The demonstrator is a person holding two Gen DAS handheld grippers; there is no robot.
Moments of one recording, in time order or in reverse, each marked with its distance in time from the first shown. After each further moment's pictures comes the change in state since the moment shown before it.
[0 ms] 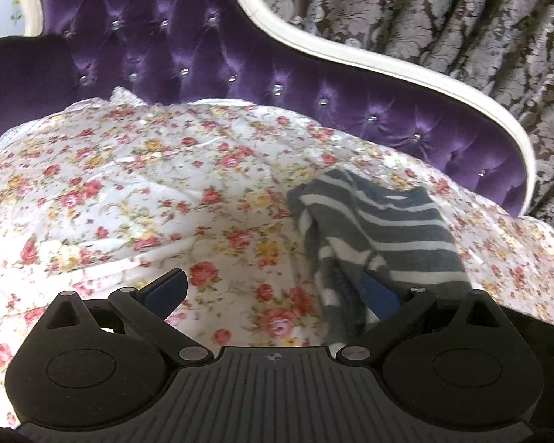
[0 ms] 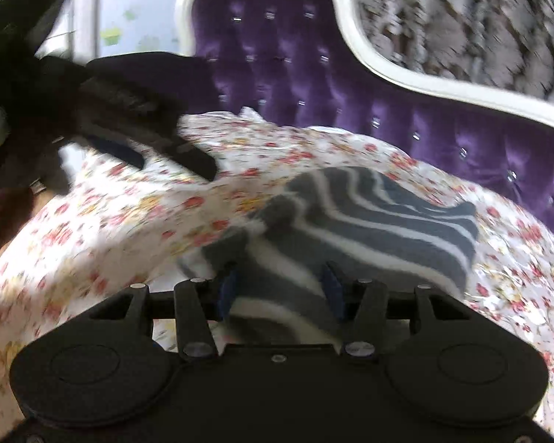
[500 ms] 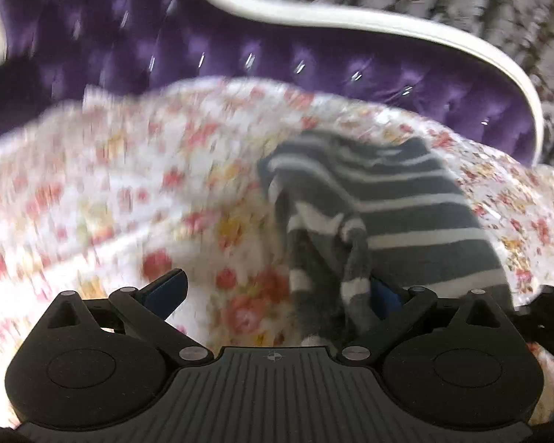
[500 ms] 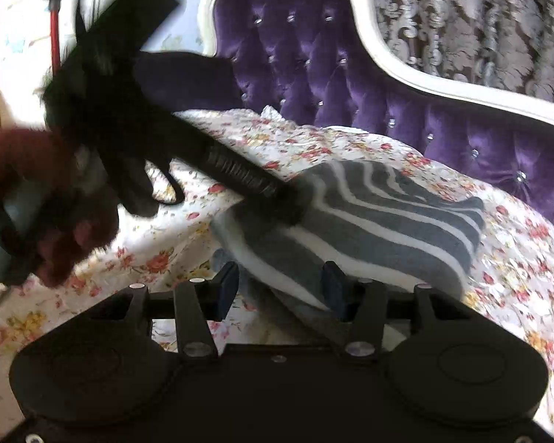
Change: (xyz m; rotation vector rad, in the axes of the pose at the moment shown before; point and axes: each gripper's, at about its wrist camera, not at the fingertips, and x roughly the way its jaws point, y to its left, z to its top) left arm 0.048 -0.028 -0.018 0.076 0.078 0.037; right arm -0.027 -0.019 -0.011 0.043 -0.016 0.043
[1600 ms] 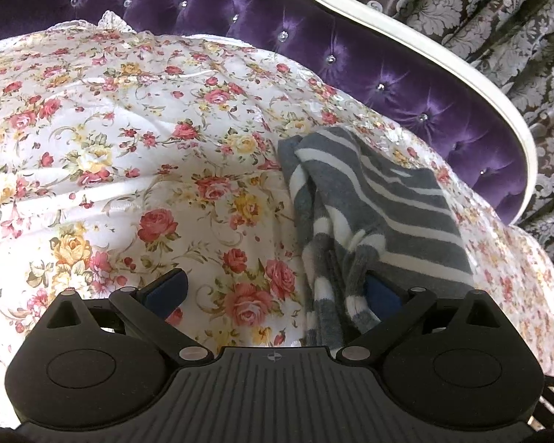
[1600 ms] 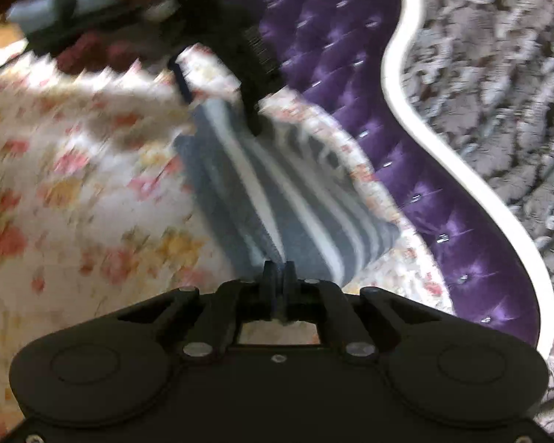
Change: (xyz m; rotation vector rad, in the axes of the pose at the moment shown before) left arm 0.006 0.036 0.003 -0.228 0.055 -0.127; right arm -0.012 0.027 -0.045 -0.634 0.173 -0.267
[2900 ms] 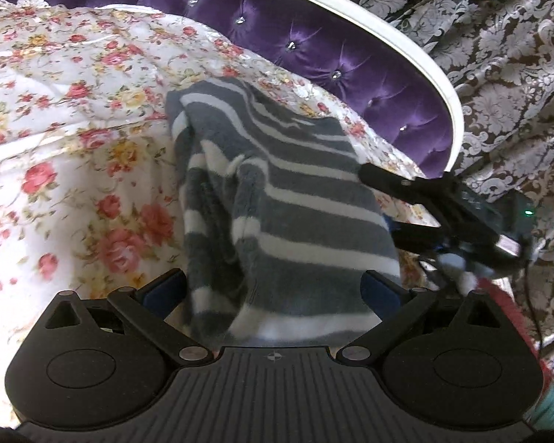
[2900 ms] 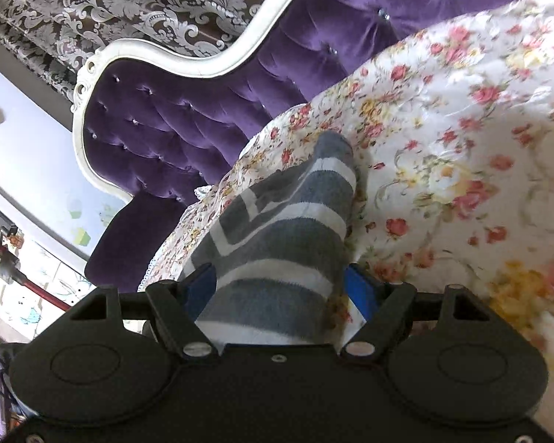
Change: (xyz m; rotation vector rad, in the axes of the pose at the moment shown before) left arm 0.009 -0.034 -0.023 0.069 0.081 -0.263; right arm 0.135 -0.165 -0.092 1.470 -0.141 0.603
